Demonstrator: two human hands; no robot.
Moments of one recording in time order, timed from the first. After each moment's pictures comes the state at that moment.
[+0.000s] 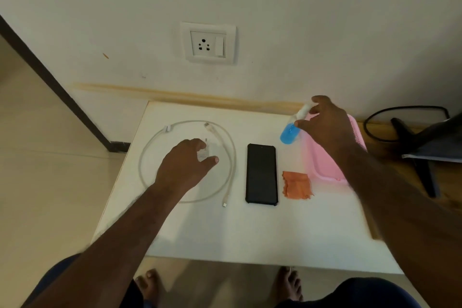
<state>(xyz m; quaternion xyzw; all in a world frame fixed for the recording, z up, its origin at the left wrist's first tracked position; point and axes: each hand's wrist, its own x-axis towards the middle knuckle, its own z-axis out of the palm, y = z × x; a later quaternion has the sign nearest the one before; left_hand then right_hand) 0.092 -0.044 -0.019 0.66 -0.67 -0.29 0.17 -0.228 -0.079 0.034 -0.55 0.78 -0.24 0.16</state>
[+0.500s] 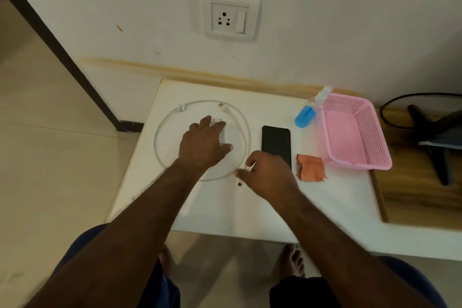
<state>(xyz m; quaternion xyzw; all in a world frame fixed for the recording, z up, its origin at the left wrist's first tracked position) 0.091 -0.057 -0.049 0.64 -0.74 -0.19 0.05 -0.073 0.021 -0.029 -0.62 0.73 -0.06 0.26</state>
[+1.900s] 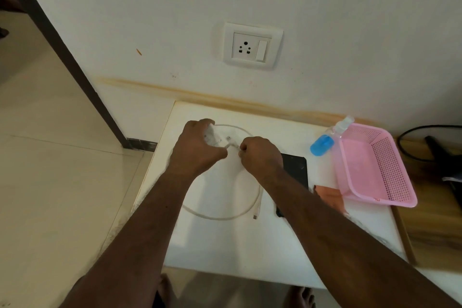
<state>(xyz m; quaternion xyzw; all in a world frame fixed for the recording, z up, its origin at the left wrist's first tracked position) 0.139 -0.093 -0.025 0.65 -0.62 -0.34 0.29 -0.036 -0.101 -0.048 -0.69 0.71 -0.03 0.13</state>
